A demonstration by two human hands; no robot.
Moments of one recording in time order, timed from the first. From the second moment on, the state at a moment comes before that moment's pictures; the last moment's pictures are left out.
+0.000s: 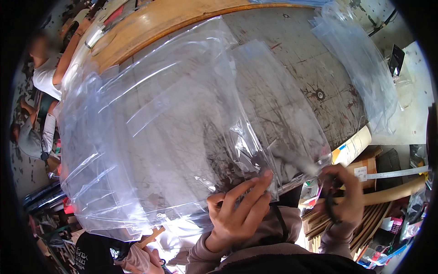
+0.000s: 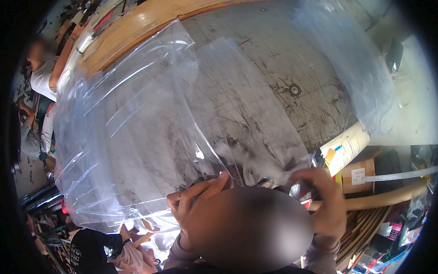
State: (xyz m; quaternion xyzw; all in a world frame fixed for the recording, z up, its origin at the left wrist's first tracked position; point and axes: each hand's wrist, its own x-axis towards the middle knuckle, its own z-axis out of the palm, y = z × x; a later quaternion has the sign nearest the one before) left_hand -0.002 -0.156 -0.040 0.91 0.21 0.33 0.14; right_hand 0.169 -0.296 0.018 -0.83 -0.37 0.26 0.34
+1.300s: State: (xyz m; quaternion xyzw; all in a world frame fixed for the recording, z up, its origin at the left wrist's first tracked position) left_hand 0.002 -0.152 -0.063 0.91 0.20 0.37 -0.07; right_hand 0.164 -0.222 0.002 -0.66 -0.66 0.14 0.33
